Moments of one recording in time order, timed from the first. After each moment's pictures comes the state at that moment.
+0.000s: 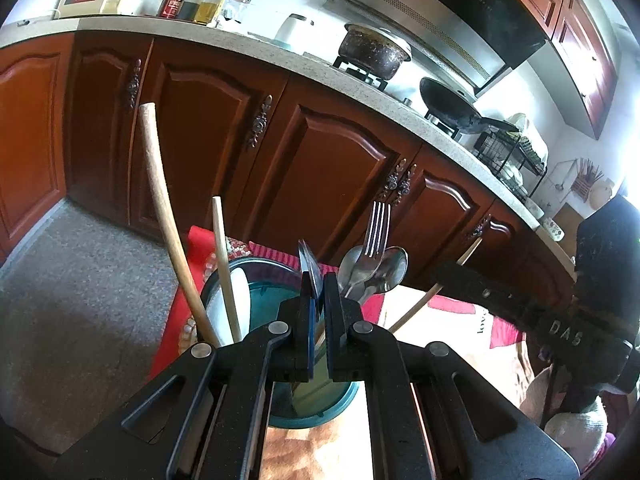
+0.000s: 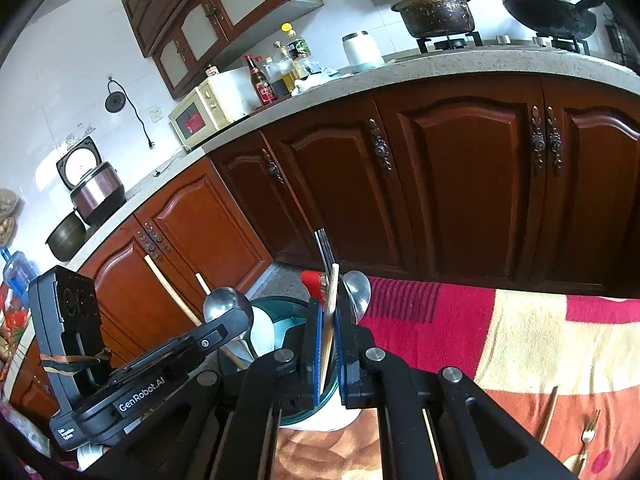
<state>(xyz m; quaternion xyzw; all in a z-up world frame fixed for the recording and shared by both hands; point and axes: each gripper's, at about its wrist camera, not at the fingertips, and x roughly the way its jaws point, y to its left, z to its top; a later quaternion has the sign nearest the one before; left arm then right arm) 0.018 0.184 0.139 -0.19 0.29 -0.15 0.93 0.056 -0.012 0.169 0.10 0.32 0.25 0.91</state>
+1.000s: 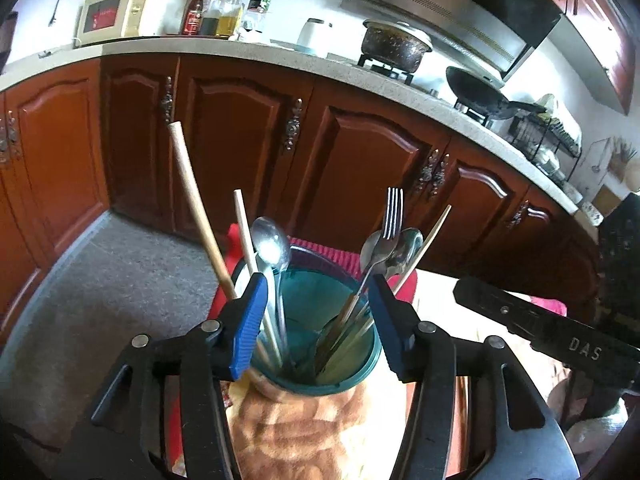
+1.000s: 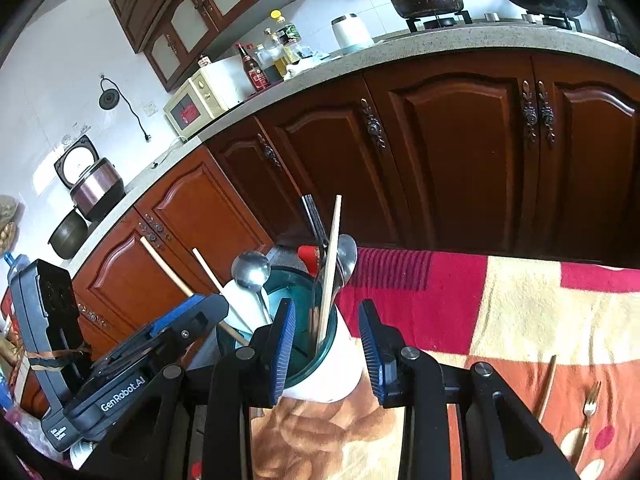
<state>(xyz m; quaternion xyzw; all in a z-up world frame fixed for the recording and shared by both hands) -0.008 0.168 0.149 -0.13 0.30 -0.07 0.94 0.042 -0.025 0.158 0.11 0.36 0.25 0.89</state>
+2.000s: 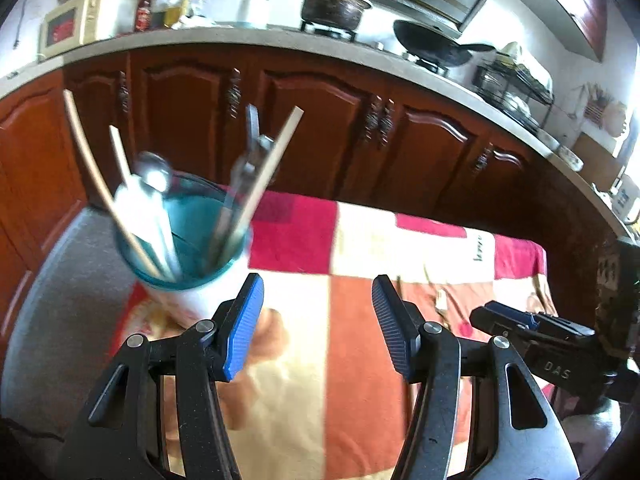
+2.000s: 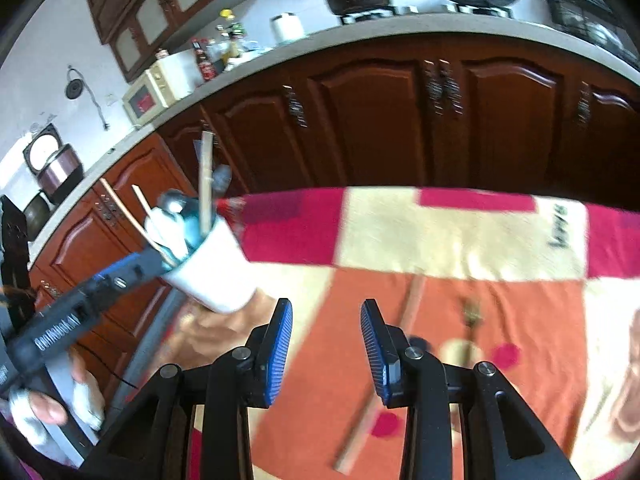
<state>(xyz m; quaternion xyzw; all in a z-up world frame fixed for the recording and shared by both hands) -0.061 0.058 0.138 -0.08 0.34 -0.12 0.93 -0.050 -0.172 0.114 0.08 0.40 0.15 0.90</state>
